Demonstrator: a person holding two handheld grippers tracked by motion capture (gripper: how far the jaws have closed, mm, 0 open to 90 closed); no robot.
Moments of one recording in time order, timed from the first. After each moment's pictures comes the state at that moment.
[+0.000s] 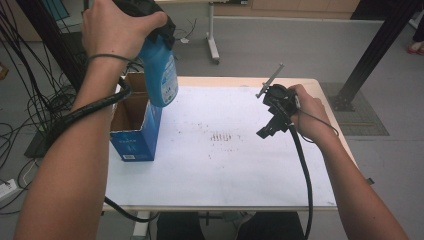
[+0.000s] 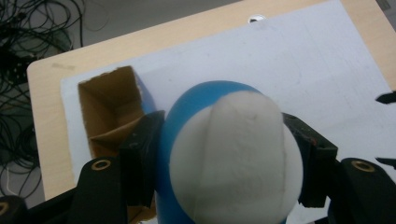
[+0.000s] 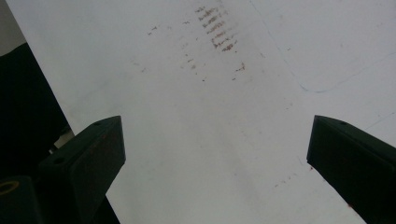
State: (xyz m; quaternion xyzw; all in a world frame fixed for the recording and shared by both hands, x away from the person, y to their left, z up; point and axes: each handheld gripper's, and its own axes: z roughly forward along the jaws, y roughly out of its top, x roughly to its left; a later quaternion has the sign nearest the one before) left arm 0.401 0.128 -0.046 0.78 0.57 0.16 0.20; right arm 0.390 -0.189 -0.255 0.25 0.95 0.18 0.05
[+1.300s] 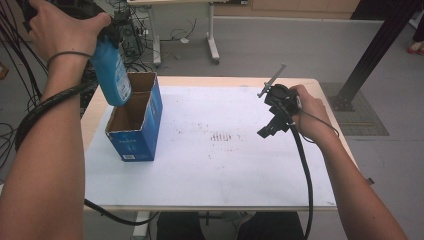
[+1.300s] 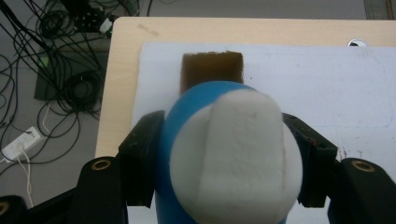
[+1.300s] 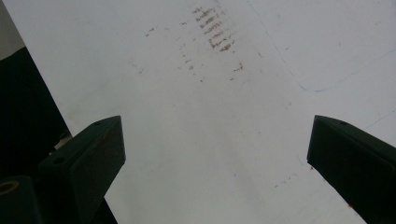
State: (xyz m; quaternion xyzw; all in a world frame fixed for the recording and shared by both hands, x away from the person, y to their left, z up) left arm 0.422 0.222 -0.063 0.68 0.69 0.19 0.16; right arm 0.392 -0.193 -0.257 0.25 0.95 0.19 0.05
